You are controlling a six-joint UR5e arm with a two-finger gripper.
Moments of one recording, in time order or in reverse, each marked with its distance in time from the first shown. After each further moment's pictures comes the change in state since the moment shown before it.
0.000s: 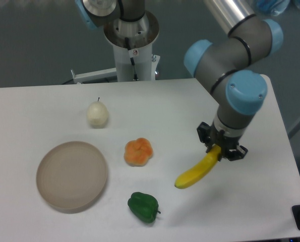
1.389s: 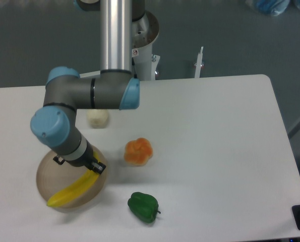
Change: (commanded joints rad) arm -0.536 0.099 -0.221 0.130 0.155 -0.649
